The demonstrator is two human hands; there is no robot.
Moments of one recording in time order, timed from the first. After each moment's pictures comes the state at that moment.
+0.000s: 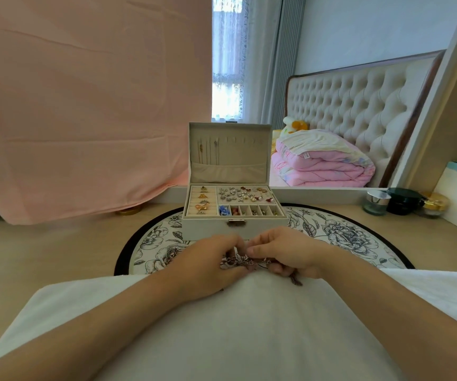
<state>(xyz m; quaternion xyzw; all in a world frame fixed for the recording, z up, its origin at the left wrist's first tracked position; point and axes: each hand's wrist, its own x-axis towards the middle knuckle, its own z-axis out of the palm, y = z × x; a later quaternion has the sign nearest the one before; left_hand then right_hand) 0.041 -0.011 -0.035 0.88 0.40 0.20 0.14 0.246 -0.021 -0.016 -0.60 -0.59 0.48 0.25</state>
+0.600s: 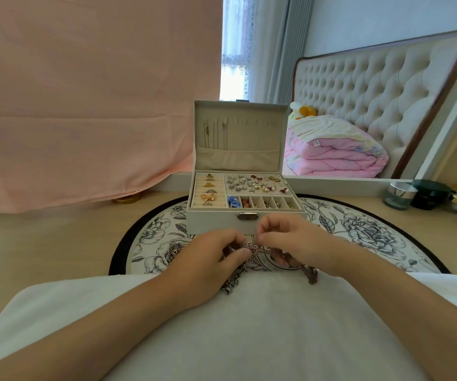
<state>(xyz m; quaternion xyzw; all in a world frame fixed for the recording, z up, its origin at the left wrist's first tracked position) 0.035 0.006 -0.054 0.83 0.39 0.30 0.26 0.243 -0.006 -0.019 -0.54 -0.67 0.42 0.29</state>
